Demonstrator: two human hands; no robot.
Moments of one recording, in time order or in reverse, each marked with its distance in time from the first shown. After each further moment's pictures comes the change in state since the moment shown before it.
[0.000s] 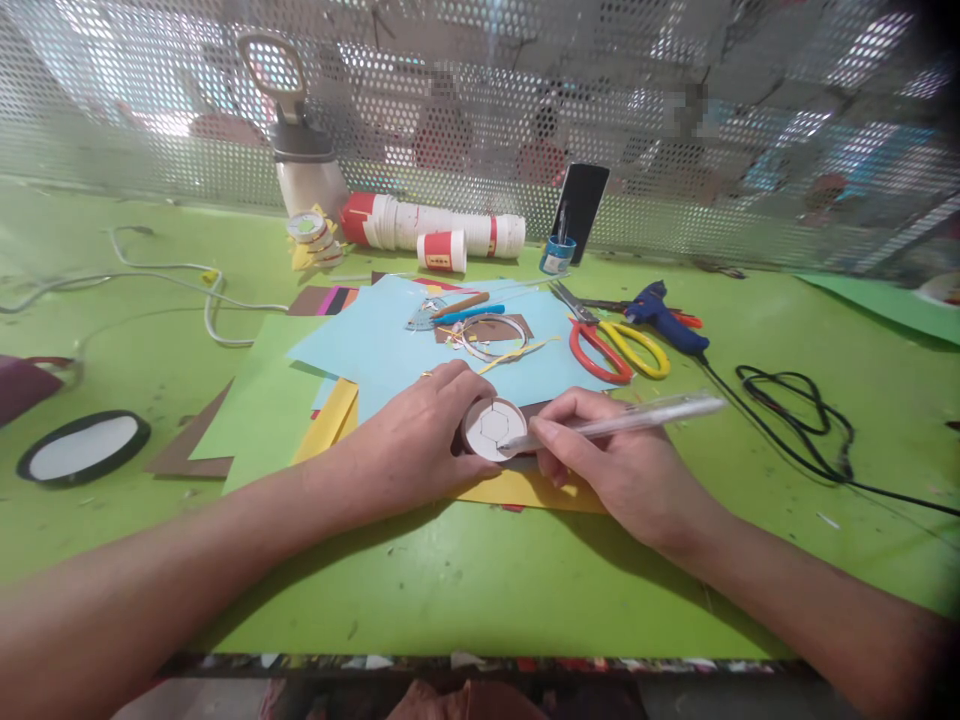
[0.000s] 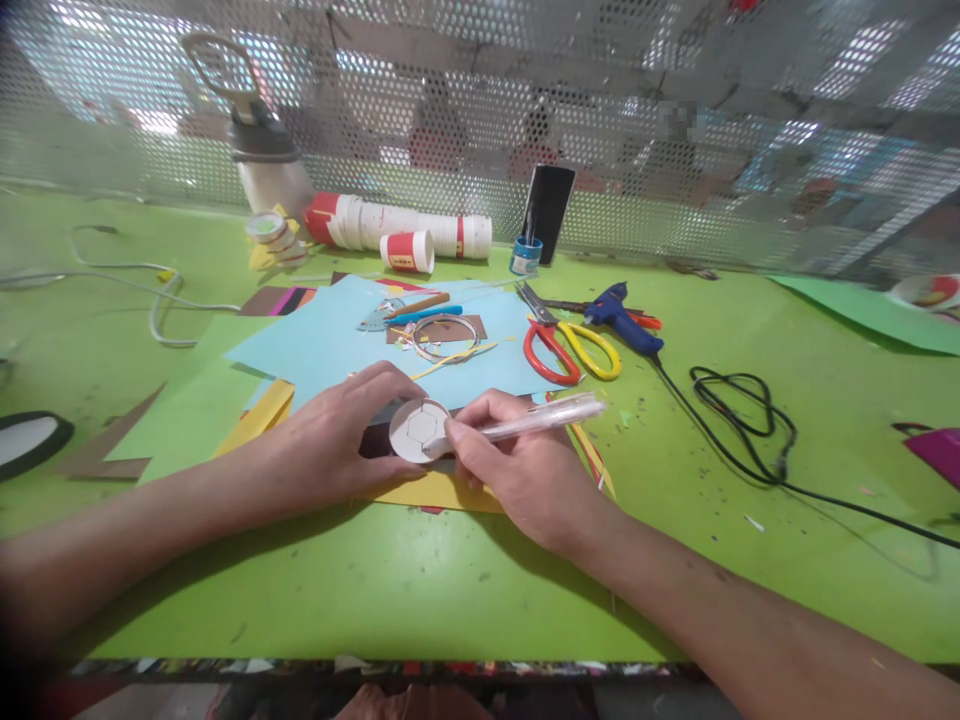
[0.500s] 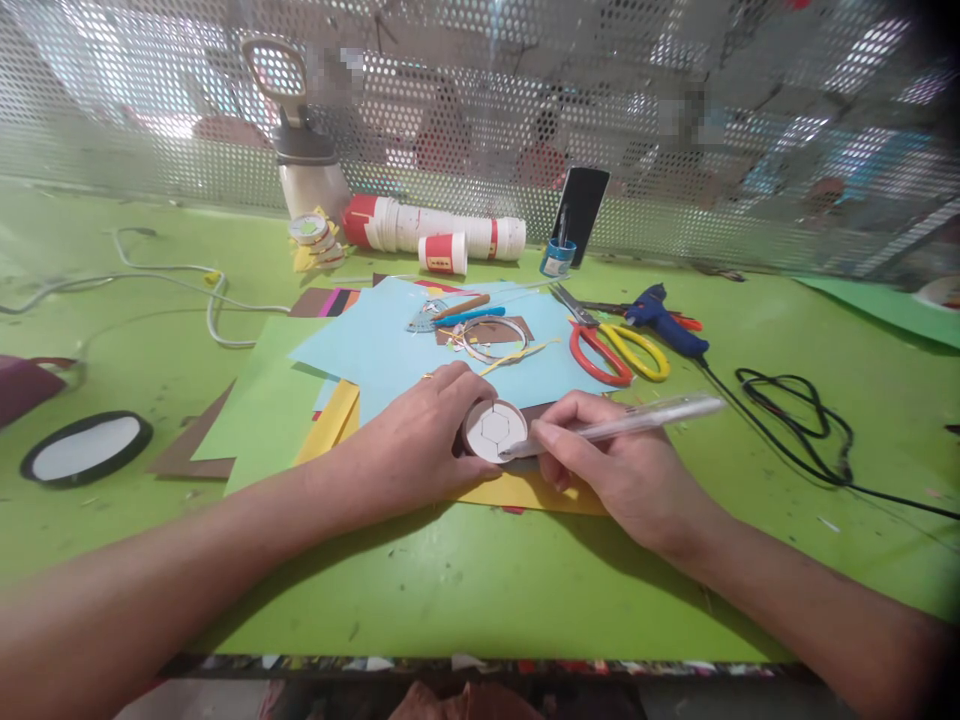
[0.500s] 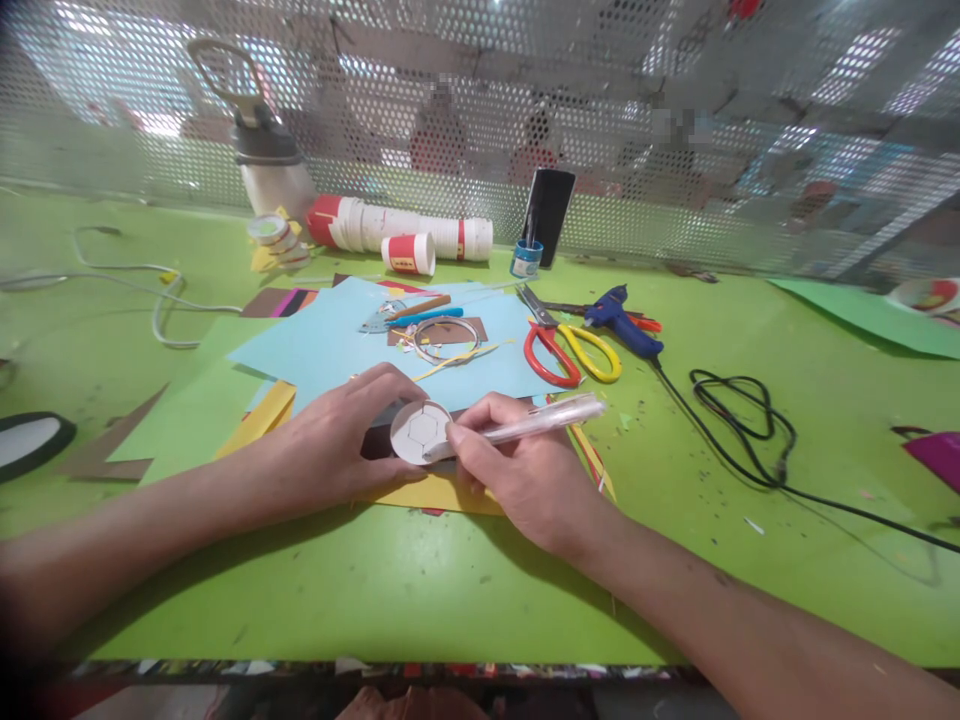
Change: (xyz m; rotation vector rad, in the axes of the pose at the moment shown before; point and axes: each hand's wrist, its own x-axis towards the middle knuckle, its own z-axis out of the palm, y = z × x) left_hand 0.000 0.001 0.000 -0.016 0.006 -0.010; right_hand 0.001 -0.001 0.000 -0.008 0.004 0.007
